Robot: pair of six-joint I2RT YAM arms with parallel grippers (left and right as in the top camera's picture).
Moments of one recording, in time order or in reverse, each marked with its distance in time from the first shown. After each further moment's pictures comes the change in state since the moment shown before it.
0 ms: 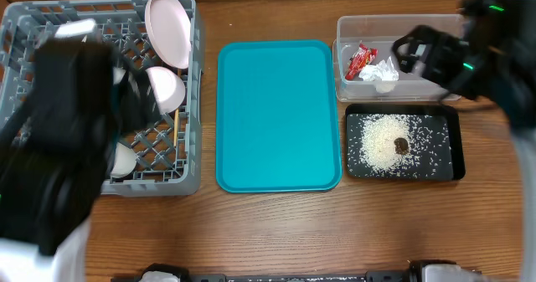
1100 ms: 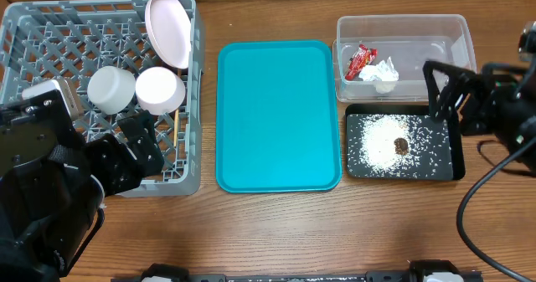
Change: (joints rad) left arm 0.000 -0.175 0.001 -0.007 0.270 -0.153; right arm 0.000 -0.305 -0.079 0.147 0.024 -0.207
